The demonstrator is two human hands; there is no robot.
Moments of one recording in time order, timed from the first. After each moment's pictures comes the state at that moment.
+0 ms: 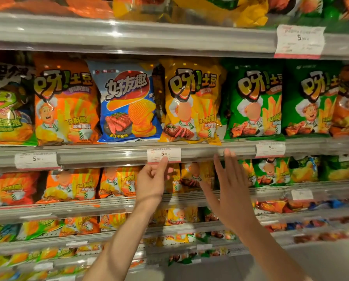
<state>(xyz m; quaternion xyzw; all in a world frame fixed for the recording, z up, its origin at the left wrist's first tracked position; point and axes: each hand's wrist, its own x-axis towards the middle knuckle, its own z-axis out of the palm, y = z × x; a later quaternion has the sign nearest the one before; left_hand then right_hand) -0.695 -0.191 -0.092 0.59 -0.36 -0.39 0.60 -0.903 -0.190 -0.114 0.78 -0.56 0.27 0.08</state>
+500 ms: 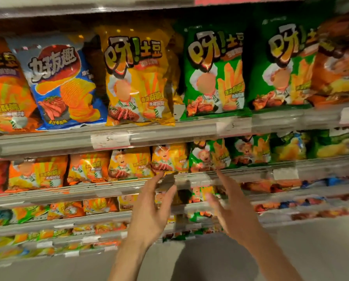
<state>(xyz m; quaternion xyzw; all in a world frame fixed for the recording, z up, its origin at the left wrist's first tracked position) -0.806 -0.129 -0.130 0.67 -0.56 -0.28 0.39 -1.027 -0.159 -0.151 0.72 -0.58 0.29 -0.27</state>
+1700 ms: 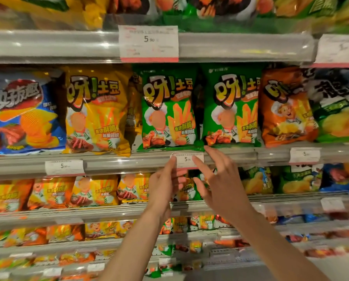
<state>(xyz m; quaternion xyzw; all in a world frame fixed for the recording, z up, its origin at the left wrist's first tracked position) -0.957 -0.242 -0.063 0.53 -0.26 -0.54 0.60 -1.121 -0.273 -0.086 0.83 -0.46 0.28 0.13</state>
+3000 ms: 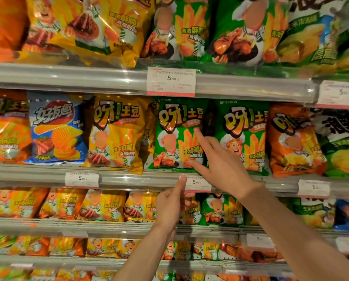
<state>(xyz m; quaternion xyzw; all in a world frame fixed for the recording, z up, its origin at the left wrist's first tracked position) -0.957 -0.246 -0.063 0.55 -0.27 -0.50 0.61 -1.091 -0.328 0.016 0.86 -0.43 0.22 0.15</state>
